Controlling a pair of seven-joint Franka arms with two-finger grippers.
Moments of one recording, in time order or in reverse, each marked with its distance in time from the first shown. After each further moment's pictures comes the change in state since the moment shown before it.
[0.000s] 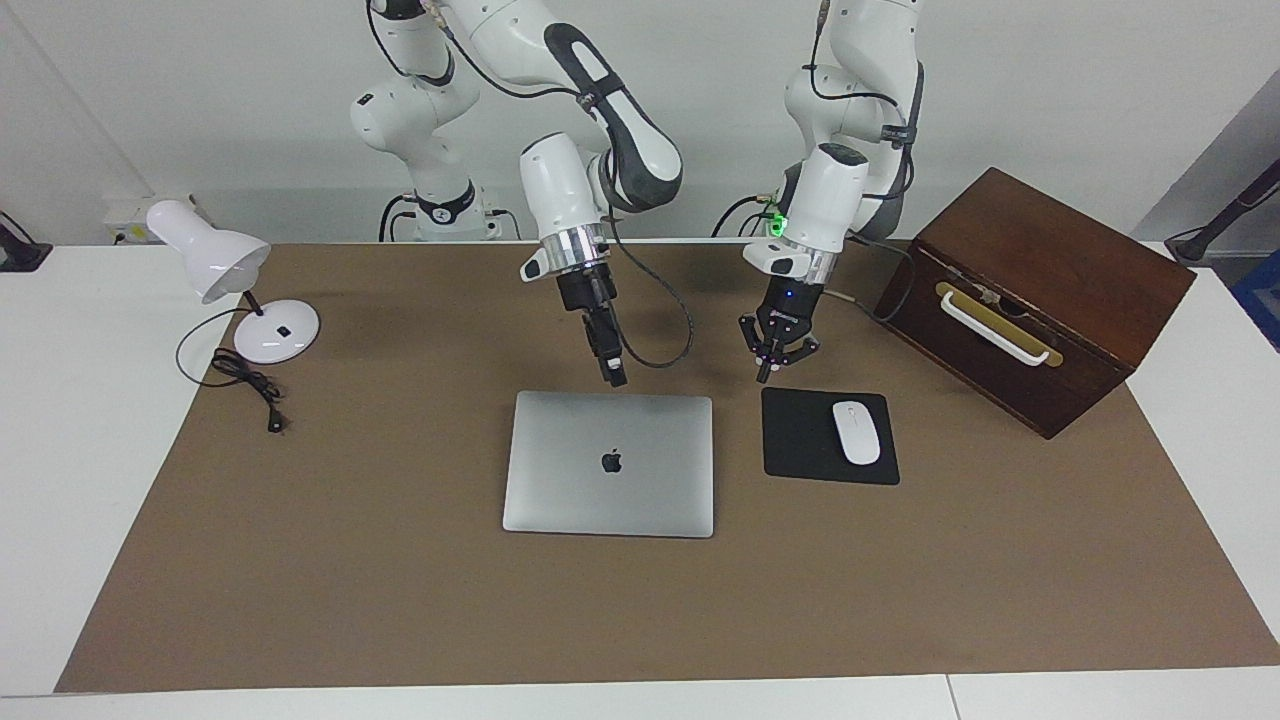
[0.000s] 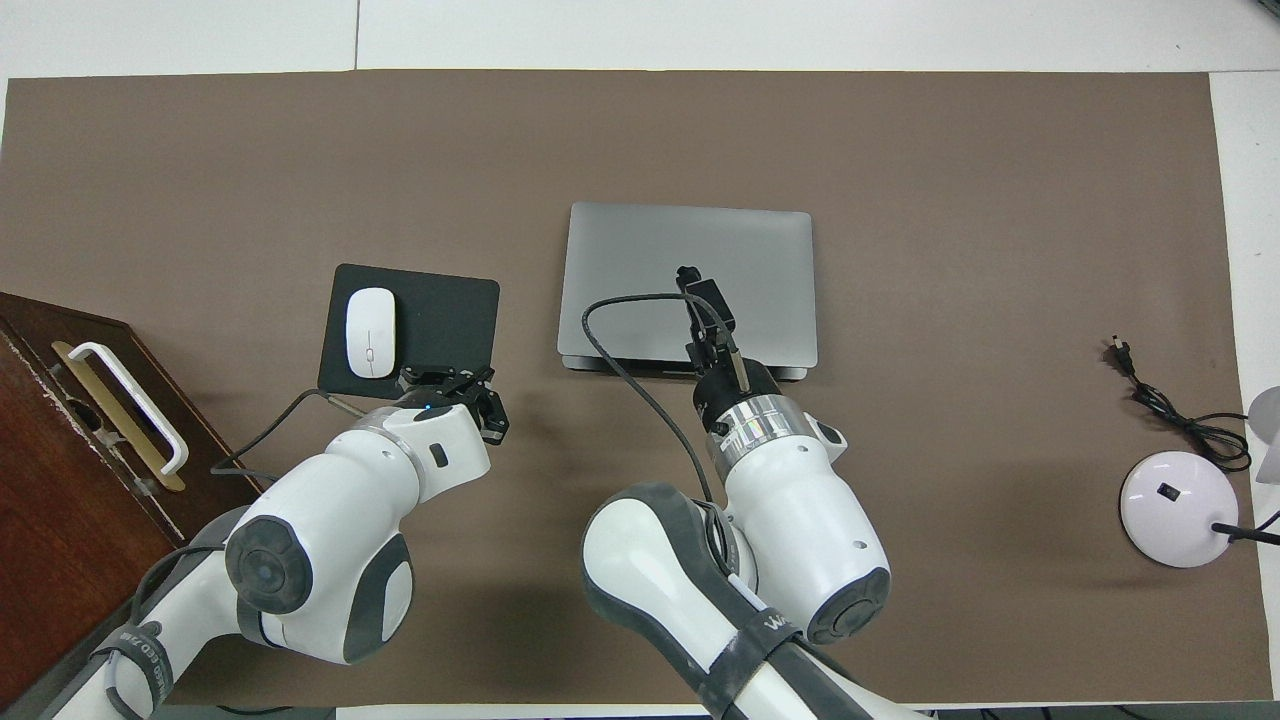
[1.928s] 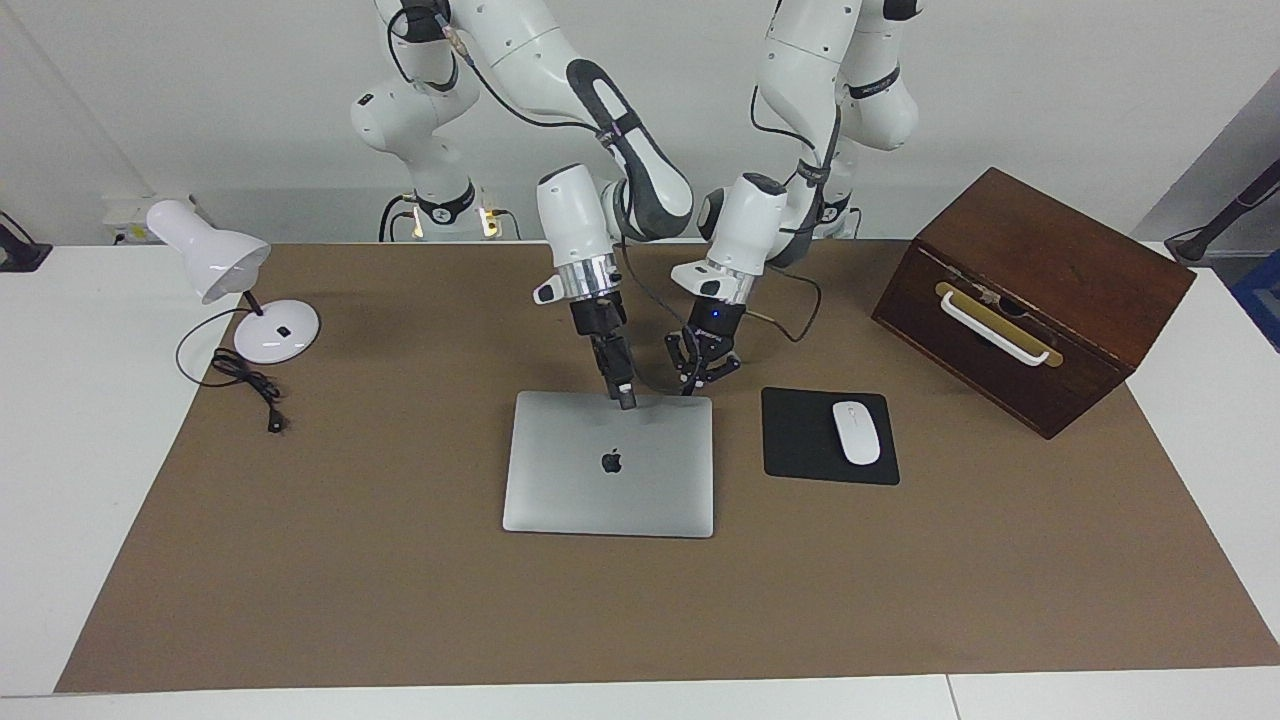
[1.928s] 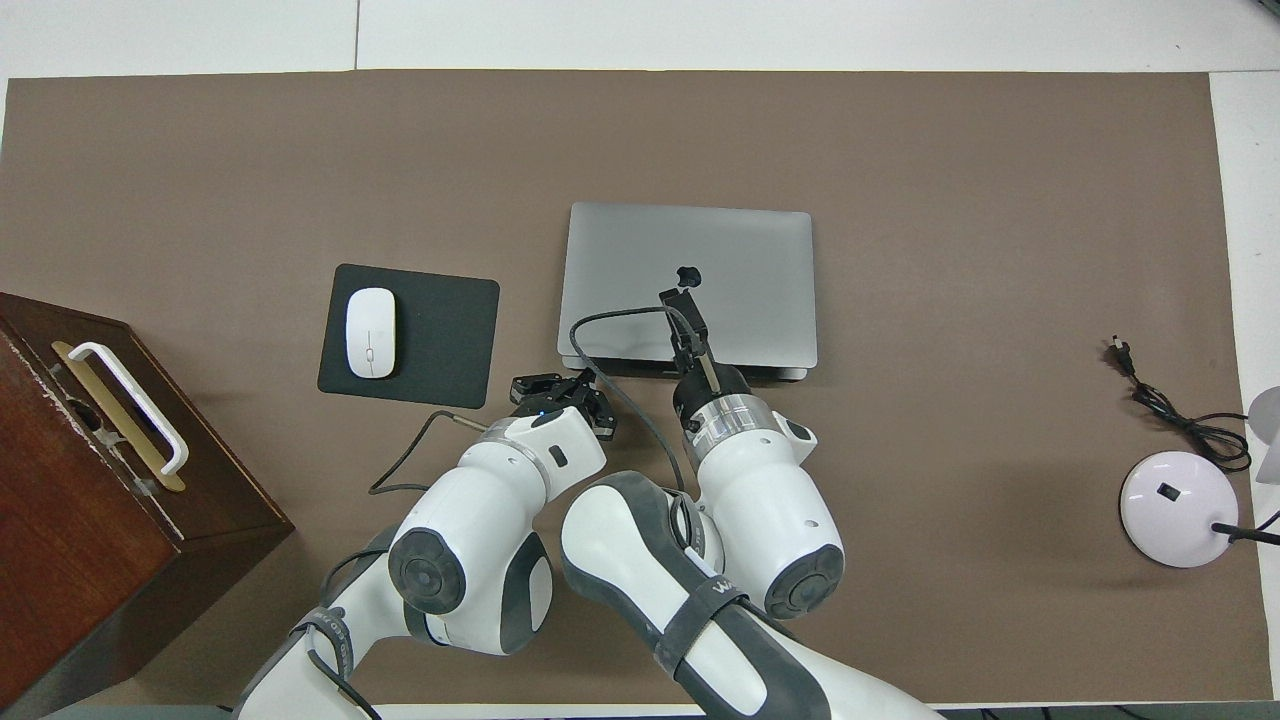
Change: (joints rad) left arm -0.250 0.262 -0.009 0.162 -0.408 0.213 0.000; right arm 0.017 0.113 0.005 0.041 0.004 0.000 0.000
